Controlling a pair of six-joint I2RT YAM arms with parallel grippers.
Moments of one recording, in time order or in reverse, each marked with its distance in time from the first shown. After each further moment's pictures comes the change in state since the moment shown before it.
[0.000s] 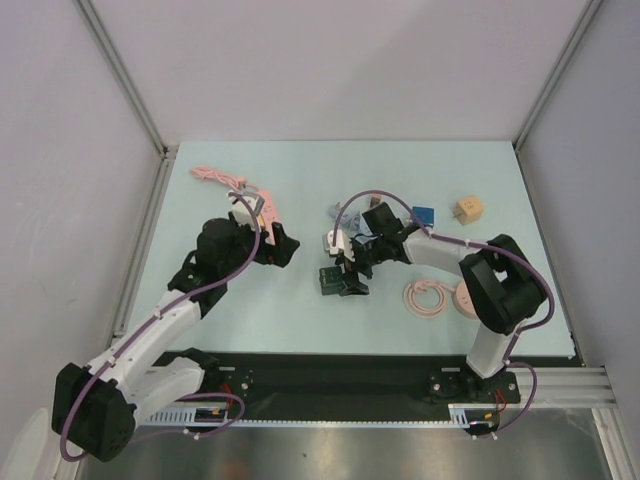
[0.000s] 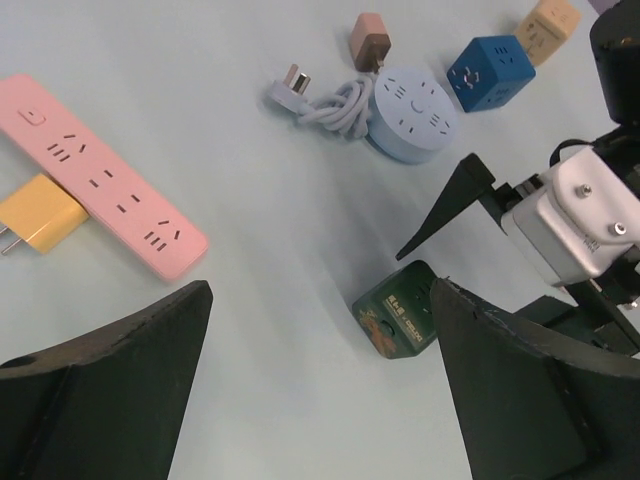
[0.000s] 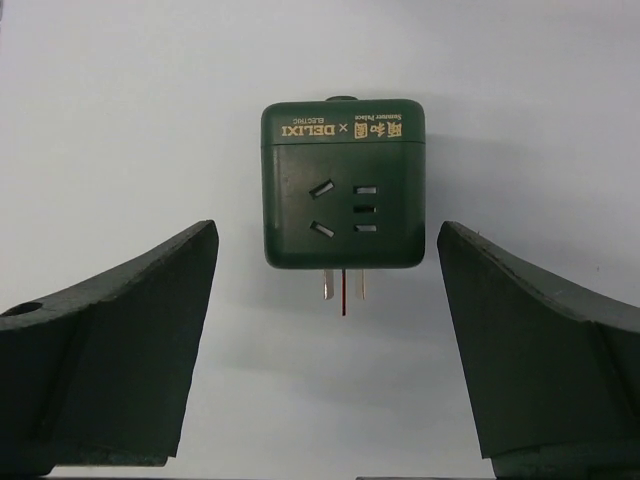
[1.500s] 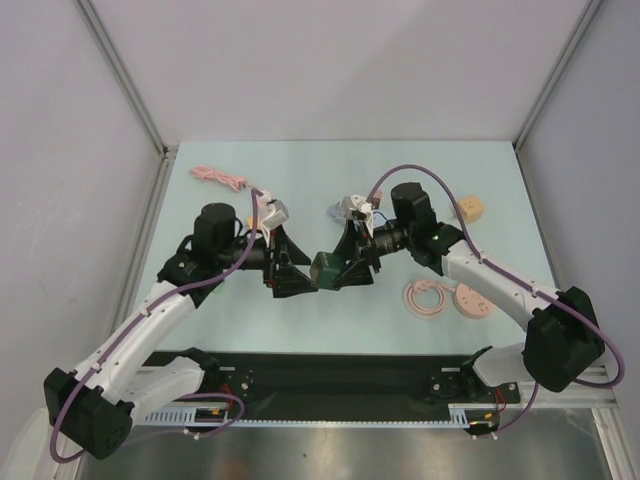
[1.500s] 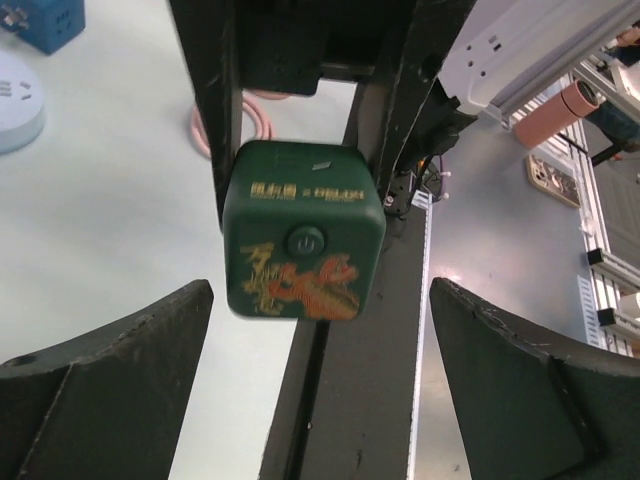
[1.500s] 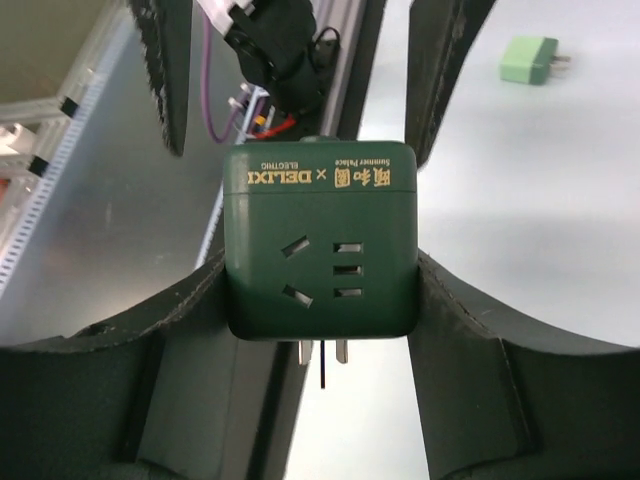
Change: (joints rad) left arm -0.048 0.002 0.214 -0.275 0.776 0.086; right arm 0.011 -0.388 -0.033 0.204 -0.373 0.722
